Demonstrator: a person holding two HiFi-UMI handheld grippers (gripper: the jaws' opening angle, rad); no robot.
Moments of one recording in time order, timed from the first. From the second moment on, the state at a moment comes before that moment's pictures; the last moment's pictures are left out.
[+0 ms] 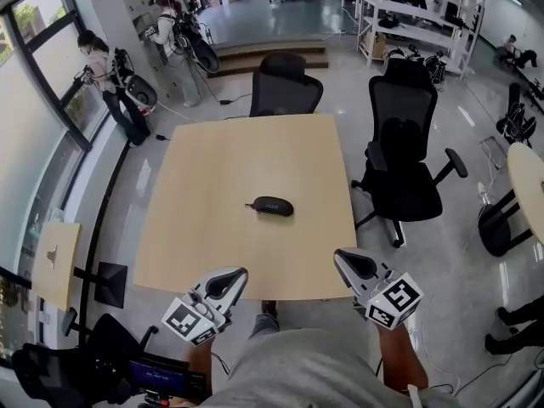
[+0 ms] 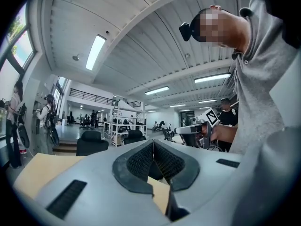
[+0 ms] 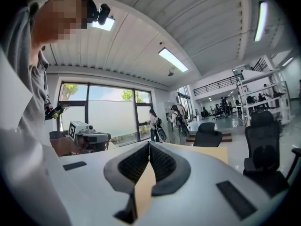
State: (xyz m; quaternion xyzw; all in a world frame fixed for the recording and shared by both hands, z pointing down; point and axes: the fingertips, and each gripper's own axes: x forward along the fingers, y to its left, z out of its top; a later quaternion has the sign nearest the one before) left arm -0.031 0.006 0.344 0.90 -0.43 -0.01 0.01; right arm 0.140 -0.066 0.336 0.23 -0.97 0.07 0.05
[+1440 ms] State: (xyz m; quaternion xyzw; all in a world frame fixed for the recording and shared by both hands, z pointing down) left arm -0.115 -0.122 0.398 0.92 -0.38 0.00 0.08; right arm 0.061 -0.167 0.385 0.29 -0.95 0.13 0.07
